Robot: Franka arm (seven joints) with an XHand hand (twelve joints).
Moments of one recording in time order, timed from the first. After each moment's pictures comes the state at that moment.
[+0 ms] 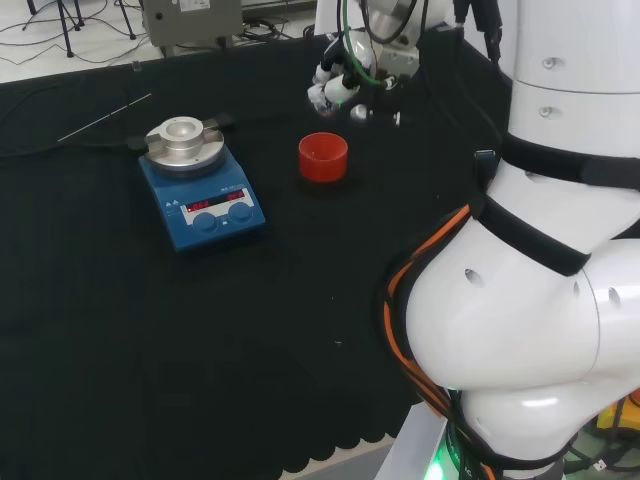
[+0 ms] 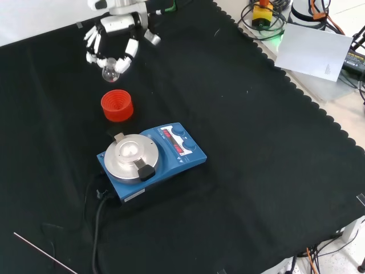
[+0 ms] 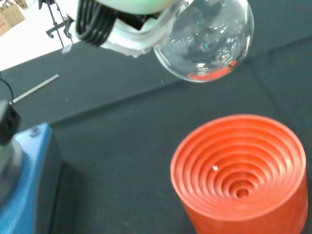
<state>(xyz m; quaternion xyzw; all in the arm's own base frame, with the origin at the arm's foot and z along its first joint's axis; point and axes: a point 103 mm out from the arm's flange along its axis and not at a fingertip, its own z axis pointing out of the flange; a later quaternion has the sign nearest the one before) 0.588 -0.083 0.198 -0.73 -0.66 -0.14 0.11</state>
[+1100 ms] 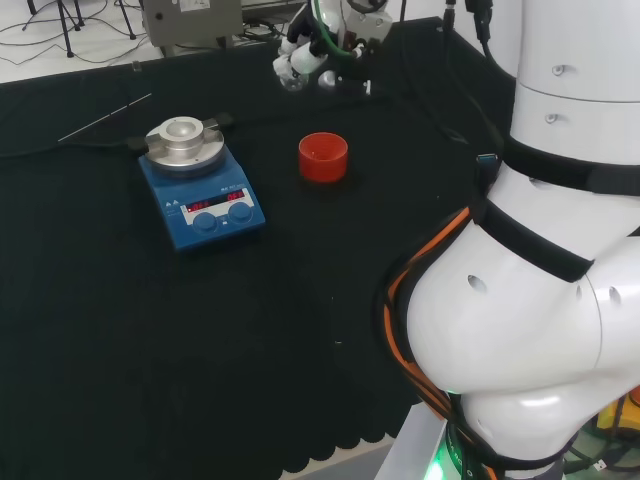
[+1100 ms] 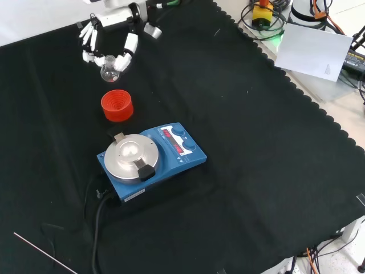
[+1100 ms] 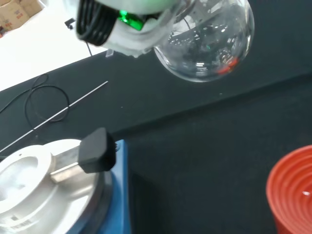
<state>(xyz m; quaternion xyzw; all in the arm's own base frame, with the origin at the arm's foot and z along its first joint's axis) 0.607 -0.026 0.246 -0.71 -0.68 -0.14 0.14</state>
